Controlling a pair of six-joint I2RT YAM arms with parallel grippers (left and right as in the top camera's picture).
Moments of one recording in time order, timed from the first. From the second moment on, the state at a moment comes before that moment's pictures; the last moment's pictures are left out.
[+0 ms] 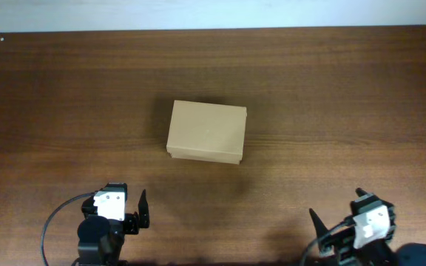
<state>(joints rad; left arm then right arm) -0.05 0.01 0.18 -0.69 -0.02 0.02 0.21 0.16 0.79 -1.08 -0.08 -0.15</state>
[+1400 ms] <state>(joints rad) -0.05 0.01 0.18 -0.69 -0.02 0.02 0.00 0.02 0.21 -0.84 -0.13 -0.15</state>
